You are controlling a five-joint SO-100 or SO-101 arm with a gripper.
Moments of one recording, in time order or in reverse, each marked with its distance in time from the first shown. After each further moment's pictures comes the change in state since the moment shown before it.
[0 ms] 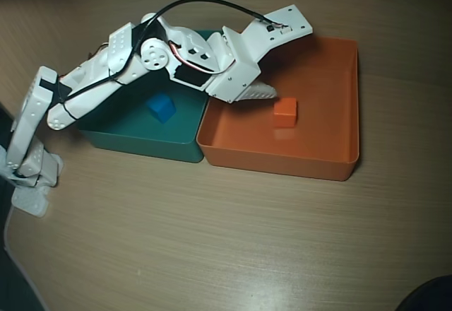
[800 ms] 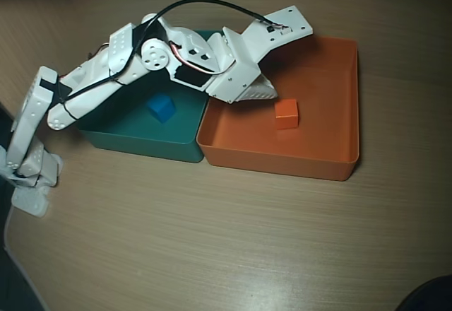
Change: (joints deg) arm 0.0 0.3 0.0 0.0 0.0
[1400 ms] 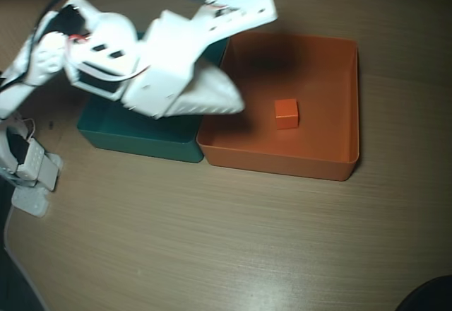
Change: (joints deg) arm 15.3 44.2 39.5 0.0 0.0
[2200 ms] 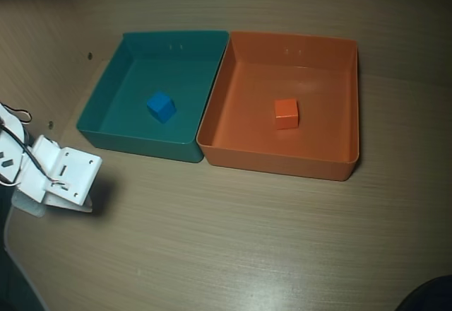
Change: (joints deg) arm 16.5 81.5 97.0 -0.5 0.0
